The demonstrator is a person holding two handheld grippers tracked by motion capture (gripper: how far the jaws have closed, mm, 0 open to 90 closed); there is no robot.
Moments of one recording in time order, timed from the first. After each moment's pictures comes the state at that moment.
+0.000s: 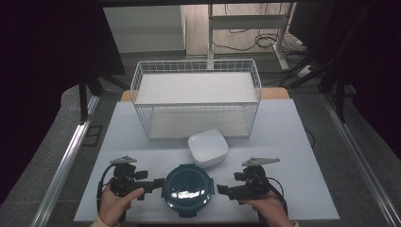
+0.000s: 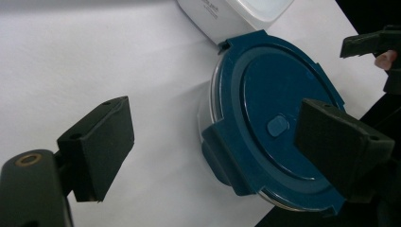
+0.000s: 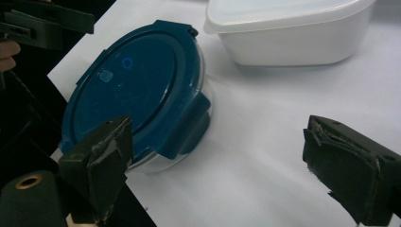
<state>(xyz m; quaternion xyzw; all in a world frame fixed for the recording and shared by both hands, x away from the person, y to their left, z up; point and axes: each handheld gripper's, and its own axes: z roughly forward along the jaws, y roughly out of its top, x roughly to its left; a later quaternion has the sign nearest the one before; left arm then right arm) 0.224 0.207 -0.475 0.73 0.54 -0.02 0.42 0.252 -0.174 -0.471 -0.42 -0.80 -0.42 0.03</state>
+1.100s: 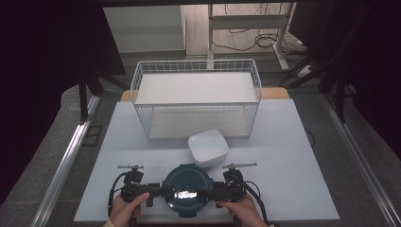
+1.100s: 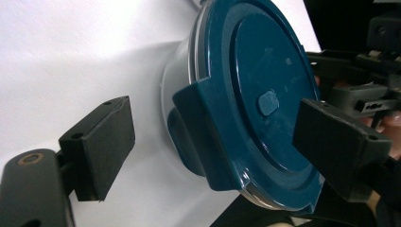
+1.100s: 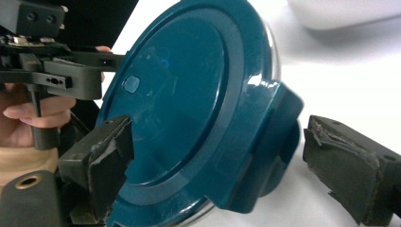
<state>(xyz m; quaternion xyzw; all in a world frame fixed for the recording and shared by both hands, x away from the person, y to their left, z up) 0.225 0.193 -0.517 0.67 0.57 -0.16 0.45 0.254 -0.124 -0.509 -0.48 -0.75 -0.43 0.14</state>
